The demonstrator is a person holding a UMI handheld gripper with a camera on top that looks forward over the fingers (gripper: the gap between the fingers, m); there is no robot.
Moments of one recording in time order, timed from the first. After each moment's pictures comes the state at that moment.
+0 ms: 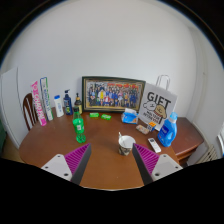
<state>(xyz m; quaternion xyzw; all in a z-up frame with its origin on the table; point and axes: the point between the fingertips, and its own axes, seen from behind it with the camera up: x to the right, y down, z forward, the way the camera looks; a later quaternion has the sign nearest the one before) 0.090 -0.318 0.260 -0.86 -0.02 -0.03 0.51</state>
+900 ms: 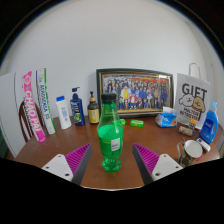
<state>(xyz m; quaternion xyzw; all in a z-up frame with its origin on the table) -0.090 -0.089 0.113 -0.82 0.01 0.02 0.57</state>
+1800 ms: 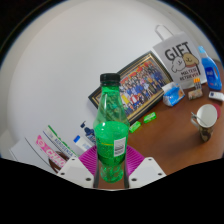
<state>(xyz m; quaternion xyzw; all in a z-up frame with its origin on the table) -0.099 -0.083 0.187 -0.76 0.20 0.28 0.56</state>
